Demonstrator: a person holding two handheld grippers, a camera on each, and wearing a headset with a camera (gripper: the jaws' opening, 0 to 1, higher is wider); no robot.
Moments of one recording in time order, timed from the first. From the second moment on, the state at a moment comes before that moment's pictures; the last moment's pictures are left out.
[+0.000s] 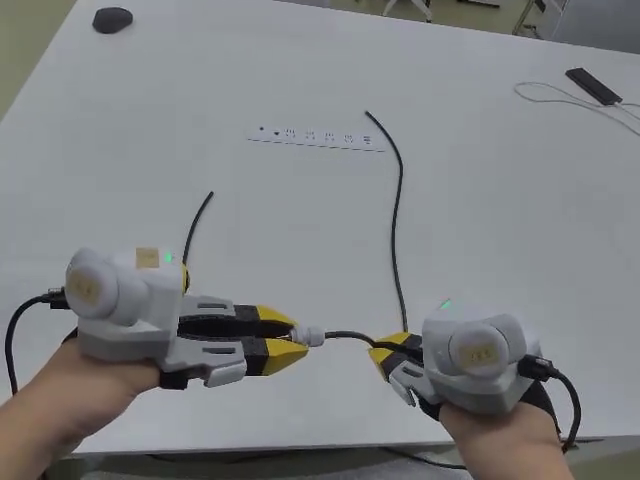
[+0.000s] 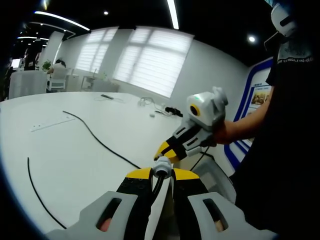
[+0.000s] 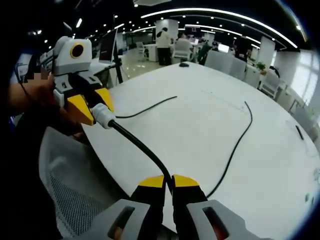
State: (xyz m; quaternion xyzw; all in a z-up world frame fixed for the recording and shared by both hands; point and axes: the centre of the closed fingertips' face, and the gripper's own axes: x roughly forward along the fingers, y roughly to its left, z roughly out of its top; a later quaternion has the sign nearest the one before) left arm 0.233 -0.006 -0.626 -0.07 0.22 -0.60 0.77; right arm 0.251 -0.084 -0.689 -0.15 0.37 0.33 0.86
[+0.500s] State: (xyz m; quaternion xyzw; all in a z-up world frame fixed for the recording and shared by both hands) left arm 0.242 0.002 -0.616 -0.08 0.20 -0.59 0.78; right arm 0.253 -0.085 -0.663 -0.17 0.34 0.35 0.85
